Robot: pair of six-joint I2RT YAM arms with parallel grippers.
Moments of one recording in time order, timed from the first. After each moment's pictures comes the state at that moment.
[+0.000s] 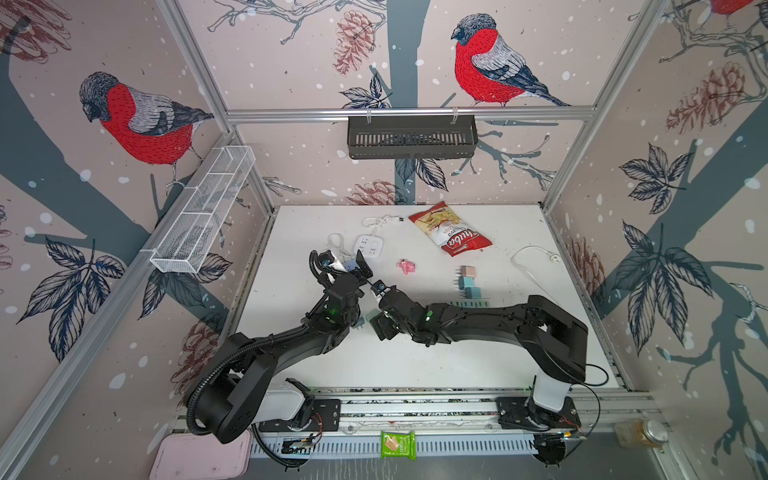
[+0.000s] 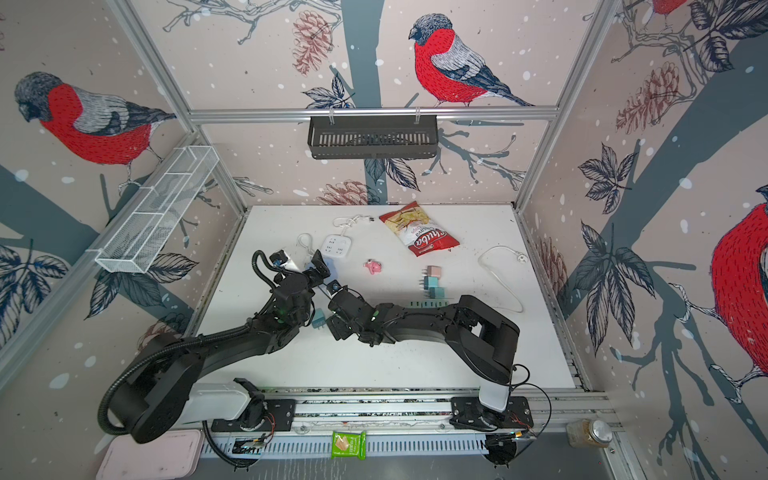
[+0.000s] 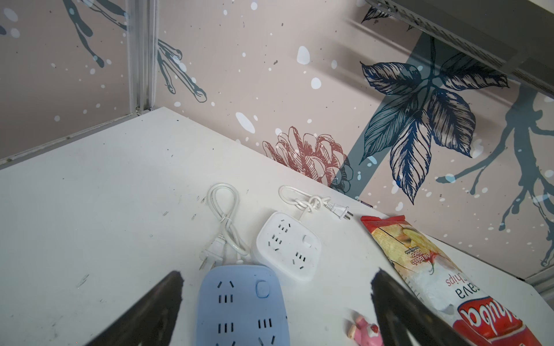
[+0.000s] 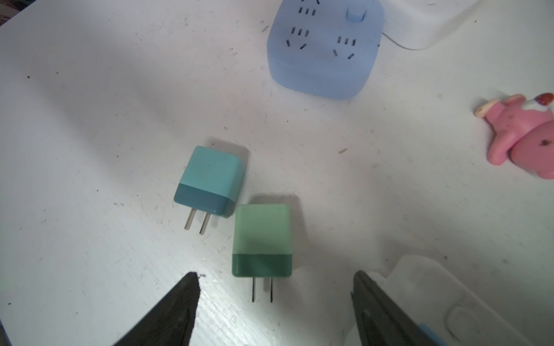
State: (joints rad) left arm -0.58 1.32 0.47 0.66 -0.70 -0.53; right arm 1.14 1.82 1.09 -0.08 0.18 0.32
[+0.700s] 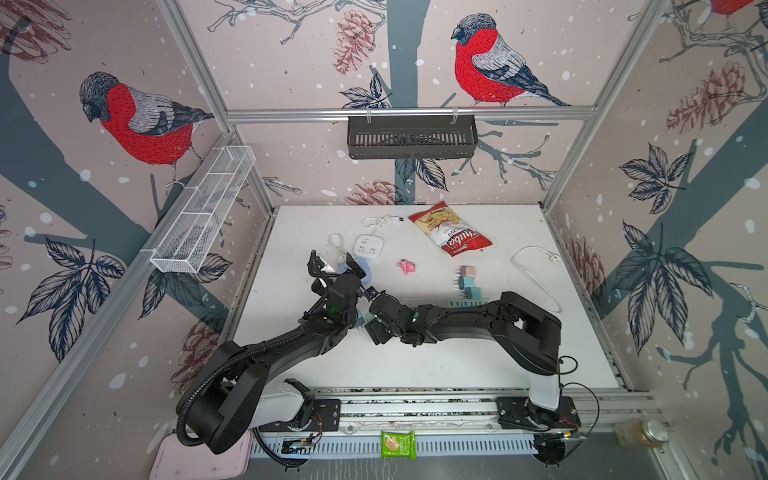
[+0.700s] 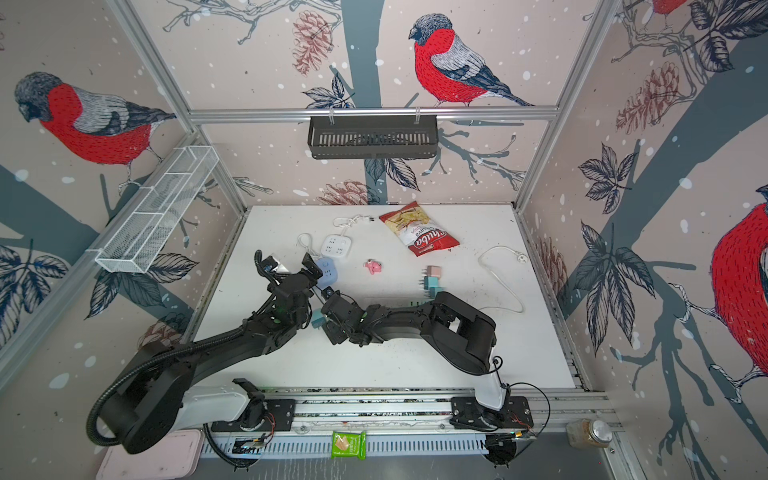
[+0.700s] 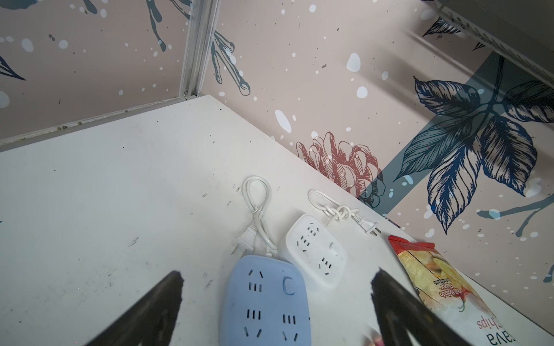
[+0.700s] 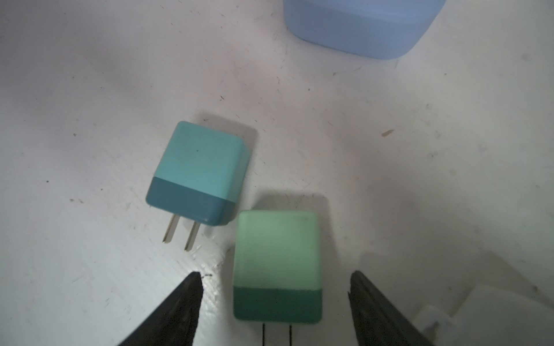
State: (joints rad) left arm -0.58 1.26 0.47 0.50 -0.82 -0.70; right arm 1.15 1.98 1.17 -0.09 0.16 0.32
